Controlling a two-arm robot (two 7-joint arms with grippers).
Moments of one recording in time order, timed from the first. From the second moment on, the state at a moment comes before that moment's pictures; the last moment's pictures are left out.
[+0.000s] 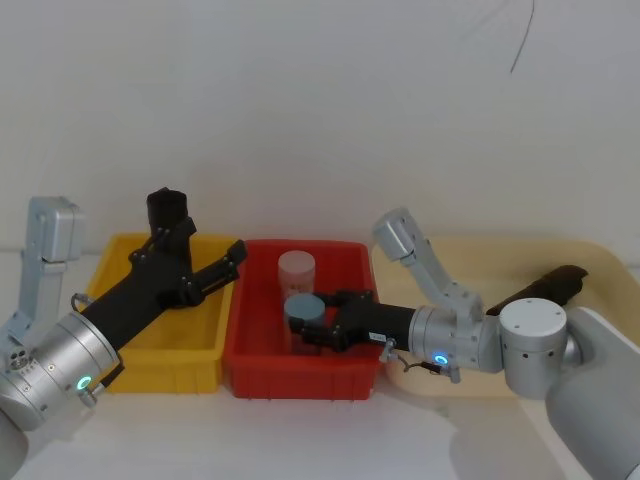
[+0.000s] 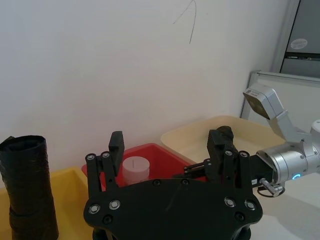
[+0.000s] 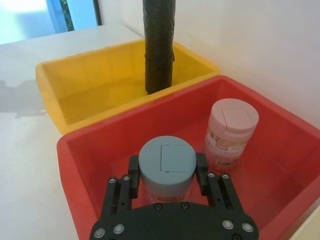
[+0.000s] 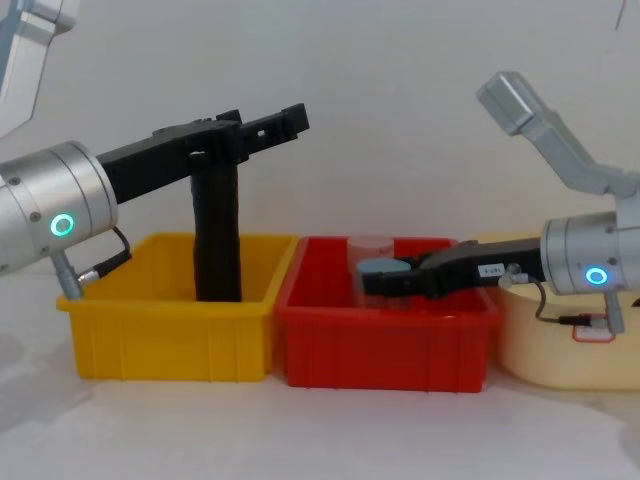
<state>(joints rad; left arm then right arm) -0.48 0.29 0.36 -1.30 -0.61 -0.11 -0.57 0.85 0.20 -0.55 -0.70 0.30 0.03 0.77</state>
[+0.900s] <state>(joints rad) -0.48 0.29 0.36 -1.30 -0.61 -0.11 -0.57 0.73 0.33 -0.44 -1.08 0.36 0.03 0.63</state>
